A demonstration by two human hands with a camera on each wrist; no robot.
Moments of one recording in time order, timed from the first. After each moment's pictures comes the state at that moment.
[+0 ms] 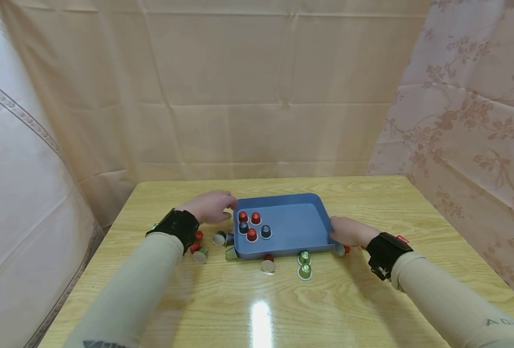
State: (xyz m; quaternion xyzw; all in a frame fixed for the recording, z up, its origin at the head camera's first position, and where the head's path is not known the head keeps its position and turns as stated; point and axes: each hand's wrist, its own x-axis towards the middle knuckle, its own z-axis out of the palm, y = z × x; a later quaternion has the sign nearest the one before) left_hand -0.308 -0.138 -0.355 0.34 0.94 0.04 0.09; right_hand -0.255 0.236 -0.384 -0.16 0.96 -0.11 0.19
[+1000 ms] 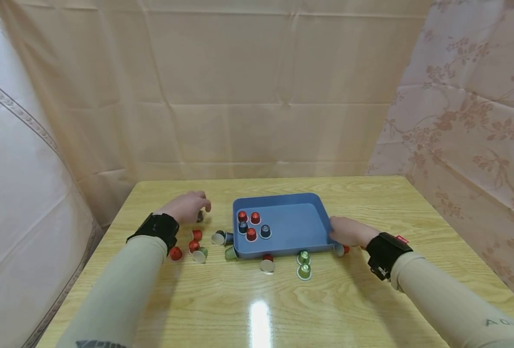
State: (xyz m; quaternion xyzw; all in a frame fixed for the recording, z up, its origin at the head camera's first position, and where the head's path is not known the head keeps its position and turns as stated) left_hand -0.312 -0.201 -0.376 0.29 0.96 0.01 0.05; right_hand -0.256 0.235 -0.386 -0.16 0.96 -0.11 0.19
